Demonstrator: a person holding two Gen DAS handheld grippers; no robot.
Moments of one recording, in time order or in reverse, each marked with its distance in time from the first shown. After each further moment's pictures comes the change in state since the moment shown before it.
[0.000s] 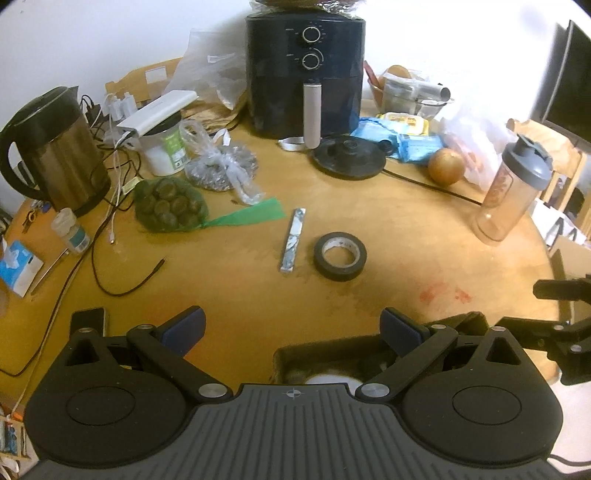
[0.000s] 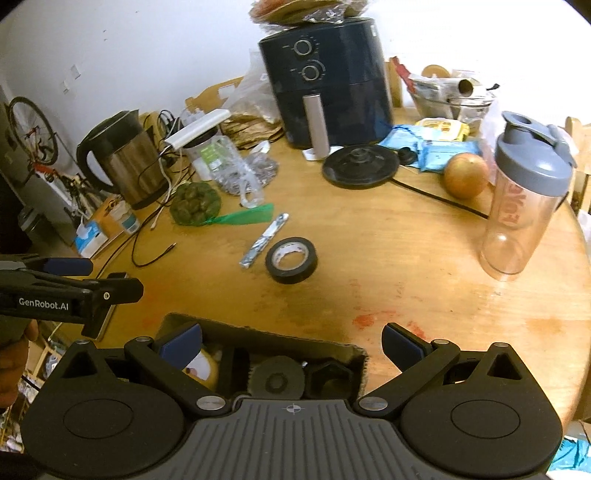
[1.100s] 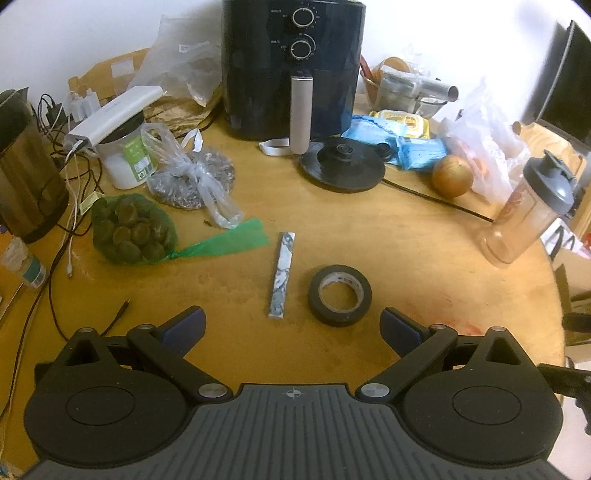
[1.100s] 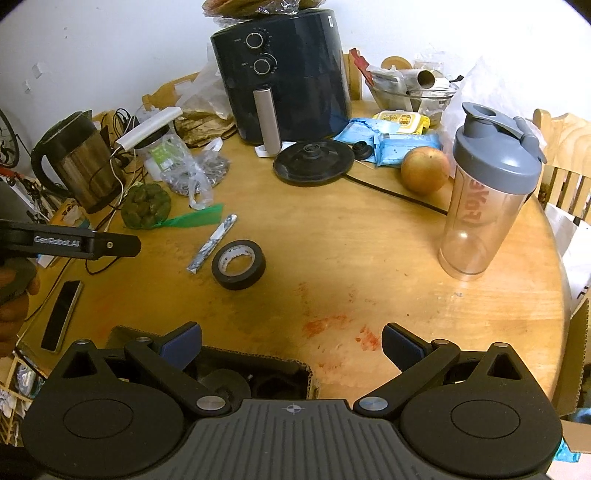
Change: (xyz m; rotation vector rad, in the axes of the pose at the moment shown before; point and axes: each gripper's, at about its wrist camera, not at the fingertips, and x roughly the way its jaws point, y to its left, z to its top) left arm 0.072 0.011 0.050 0.040 0.040 -0.091; right arm 0.019 -0.022 0.014 0.071 0.022 -0.148
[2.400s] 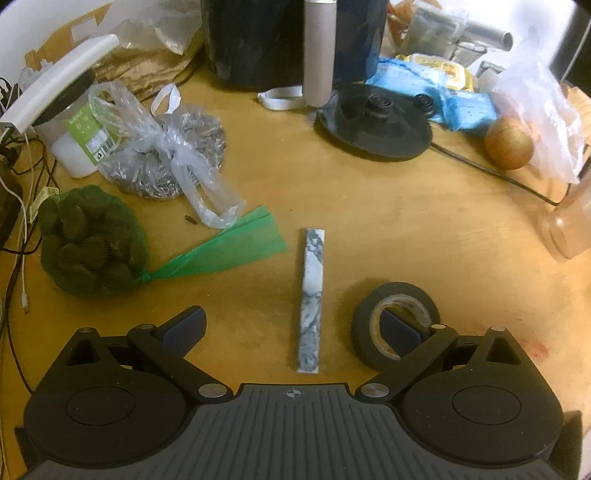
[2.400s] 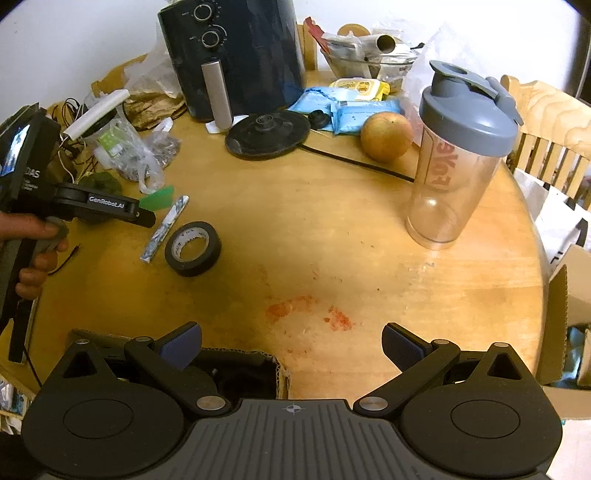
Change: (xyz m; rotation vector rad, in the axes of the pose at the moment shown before) left arm 0.120 0.024 0.039 0.093 0.191 -0.013; right arm 0.023 -0.007 -0.002 0.186 0.077 -0.188
